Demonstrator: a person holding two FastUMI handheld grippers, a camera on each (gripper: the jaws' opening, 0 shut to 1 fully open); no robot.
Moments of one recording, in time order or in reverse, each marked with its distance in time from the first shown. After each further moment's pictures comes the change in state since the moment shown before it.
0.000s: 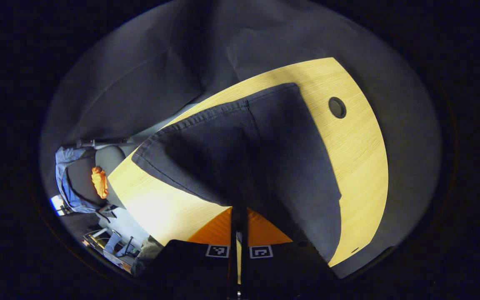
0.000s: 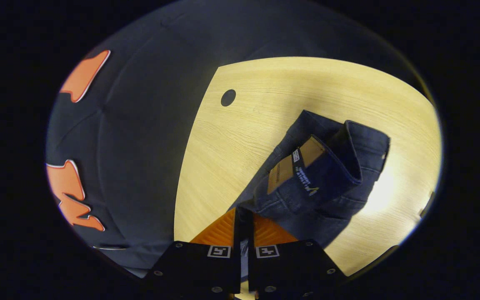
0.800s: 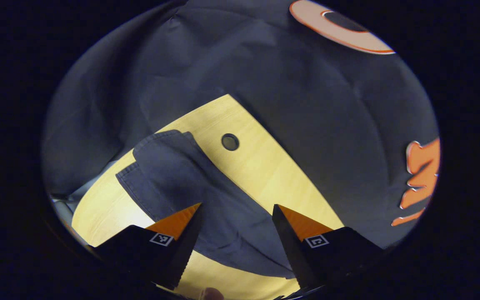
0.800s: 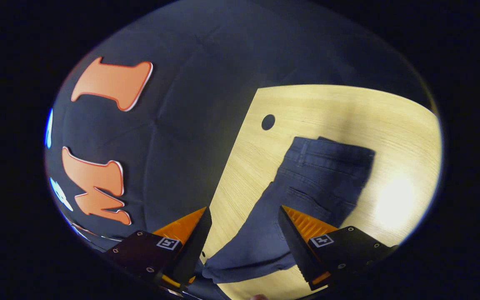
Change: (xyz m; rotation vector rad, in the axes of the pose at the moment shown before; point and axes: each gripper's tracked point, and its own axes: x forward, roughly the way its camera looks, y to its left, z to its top) left arm -0.049 -0.070 0.013 0.253 -0.399 -0.612; right arm -0.101 0.014 0.030 -0.075 -0.136 0.260
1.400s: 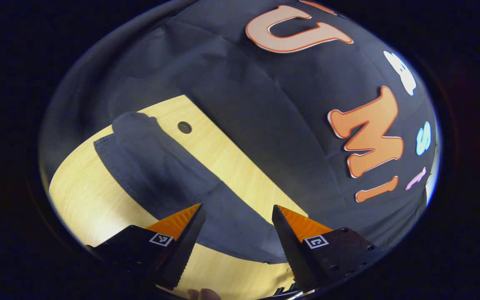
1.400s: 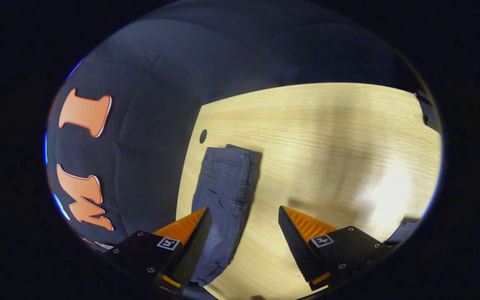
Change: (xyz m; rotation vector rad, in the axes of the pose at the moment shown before) left arm -0.075 -0.051 -0.093 0.056 -0.115 -0.348; right arm -0.013 -0.152 -0.006 0.107 -0.060 -0.112
